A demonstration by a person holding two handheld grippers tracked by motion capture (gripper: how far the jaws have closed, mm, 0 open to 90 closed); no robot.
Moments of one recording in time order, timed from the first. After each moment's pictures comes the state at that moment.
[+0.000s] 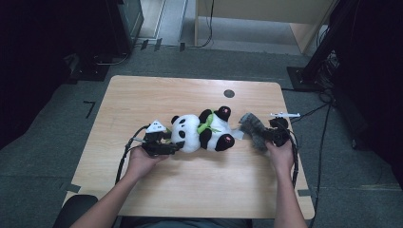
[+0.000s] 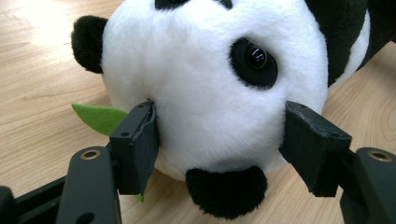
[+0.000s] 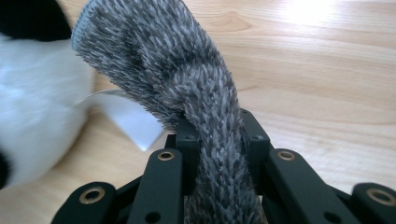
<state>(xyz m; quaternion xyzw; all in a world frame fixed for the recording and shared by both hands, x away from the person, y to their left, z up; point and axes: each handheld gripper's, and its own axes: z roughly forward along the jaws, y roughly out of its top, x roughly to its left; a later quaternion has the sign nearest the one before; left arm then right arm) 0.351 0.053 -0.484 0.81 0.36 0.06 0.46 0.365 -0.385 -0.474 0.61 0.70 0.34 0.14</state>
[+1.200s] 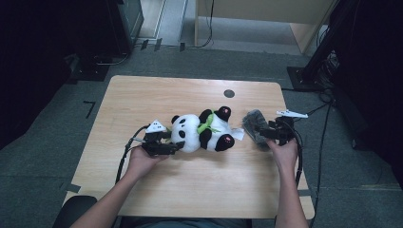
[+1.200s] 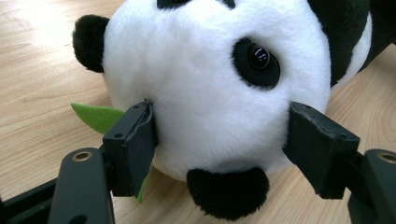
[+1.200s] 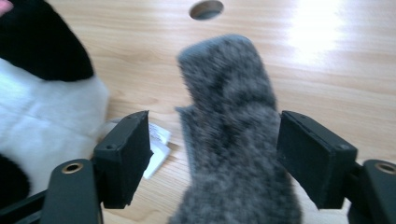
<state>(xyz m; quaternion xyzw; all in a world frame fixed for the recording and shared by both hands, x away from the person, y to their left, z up) 0.352 0.054 -0.486 0.81 0.36 0.06 0.46 0.358 -0.394 -0.460 0.58 0.69 0.41 0.17</state>
